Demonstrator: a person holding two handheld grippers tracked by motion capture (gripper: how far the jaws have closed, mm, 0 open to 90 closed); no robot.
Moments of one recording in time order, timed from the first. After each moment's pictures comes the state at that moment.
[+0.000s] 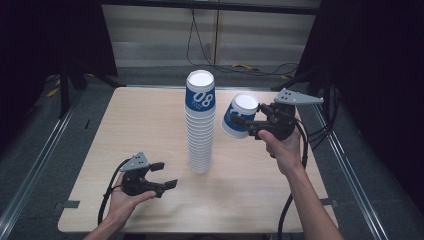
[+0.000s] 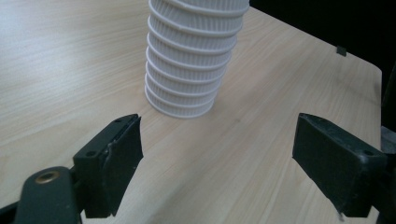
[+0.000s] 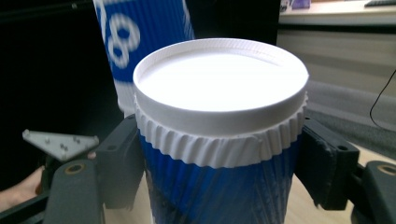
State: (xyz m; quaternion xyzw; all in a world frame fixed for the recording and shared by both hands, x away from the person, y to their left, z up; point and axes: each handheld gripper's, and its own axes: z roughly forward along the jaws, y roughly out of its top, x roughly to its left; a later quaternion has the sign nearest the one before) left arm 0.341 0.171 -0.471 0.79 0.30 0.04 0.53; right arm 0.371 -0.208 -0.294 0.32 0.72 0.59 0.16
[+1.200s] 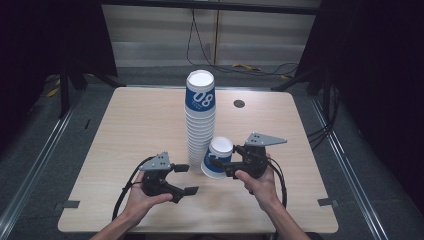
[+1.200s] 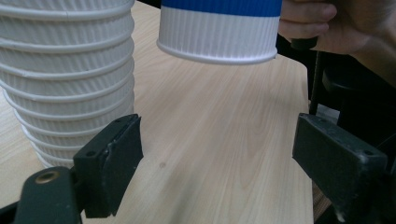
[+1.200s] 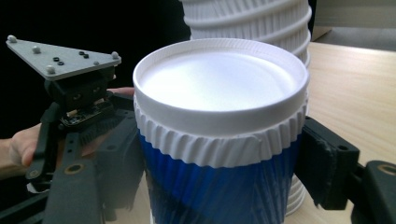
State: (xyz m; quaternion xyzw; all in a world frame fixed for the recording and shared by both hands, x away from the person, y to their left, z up) left arm 0.336 0.120 -0.452 0.81 0.19 -0.02 0.56; right arm 0.337 -0.168 -0.396 0.34 0.74 0.58 0.06
